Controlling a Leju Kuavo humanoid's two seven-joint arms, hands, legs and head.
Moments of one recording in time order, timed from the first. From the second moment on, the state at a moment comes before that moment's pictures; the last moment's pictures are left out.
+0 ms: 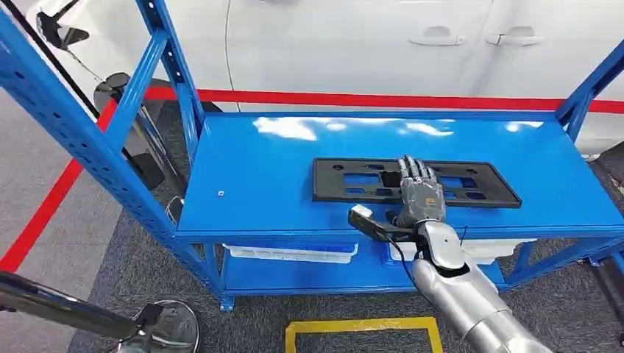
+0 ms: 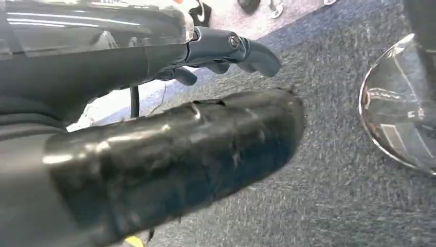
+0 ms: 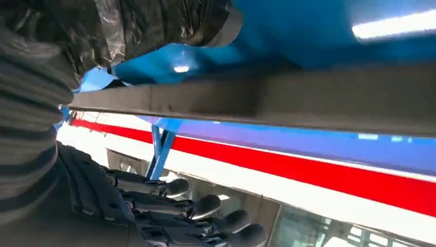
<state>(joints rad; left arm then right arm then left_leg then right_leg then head) -0.11 -0.11 1.02 -0.18 -1.23 -0.16 0.00 -0.74 -0.03 0.77 -0.74 1.12 -0.30 -0.09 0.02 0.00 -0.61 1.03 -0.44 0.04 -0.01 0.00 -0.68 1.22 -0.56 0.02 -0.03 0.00</state>
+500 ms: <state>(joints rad) -0.12 -0.11 1.02 -0.18 -1.22 -0.16 0.00 -0.76 0.00 0.77 -0.66 1.14 -0.30 -0.07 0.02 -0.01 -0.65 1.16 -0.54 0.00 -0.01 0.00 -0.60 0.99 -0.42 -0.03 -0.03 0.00</state>
